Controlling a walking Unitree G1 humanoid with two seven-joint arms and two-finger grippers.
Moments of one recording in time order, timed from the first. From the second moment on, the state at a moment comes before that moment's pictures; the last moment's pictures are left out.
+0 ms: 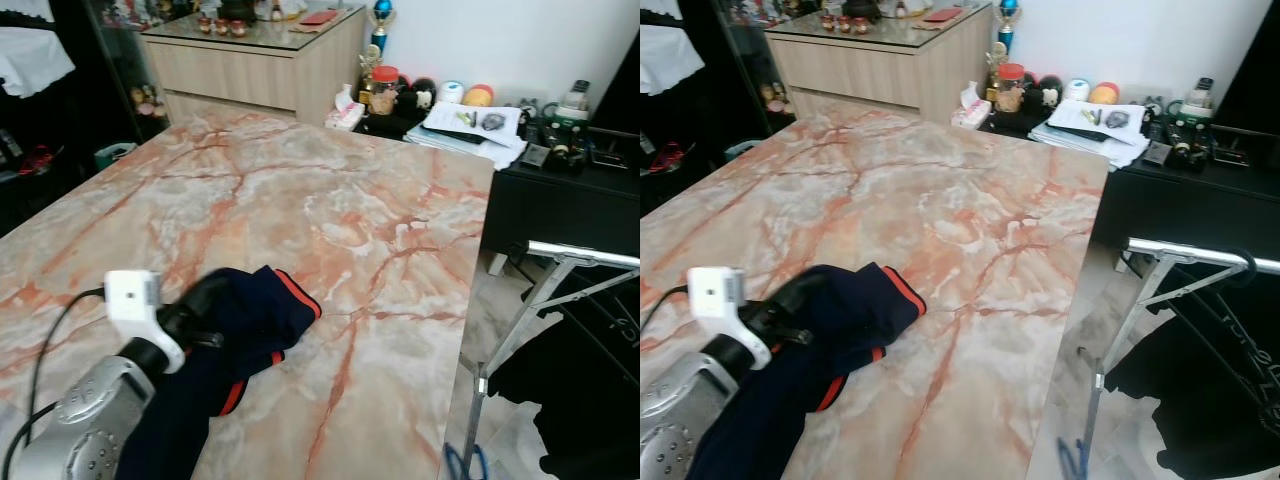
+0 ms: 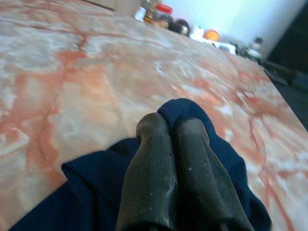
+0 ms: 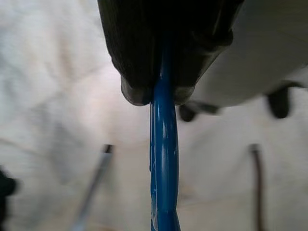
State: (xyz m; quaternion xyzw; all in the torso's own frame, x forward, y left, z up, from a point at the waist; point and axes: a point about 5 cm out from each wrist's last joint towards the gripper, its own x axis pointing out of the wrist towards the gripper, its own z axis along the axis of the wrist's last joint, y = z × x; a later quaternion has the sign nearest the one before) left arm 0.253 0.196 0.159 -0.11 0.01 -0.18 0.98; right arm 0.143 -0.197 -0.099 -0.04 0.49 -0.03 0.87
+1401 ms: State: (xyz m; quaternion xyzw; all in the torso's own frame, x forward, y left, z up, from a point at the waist) left arm 0.239 0.162 0.137 -0.09 0.04 -0.21 0.97; right arm 0.171 -0.208 -0.085 -0.16 0.45 -0.06 0.88
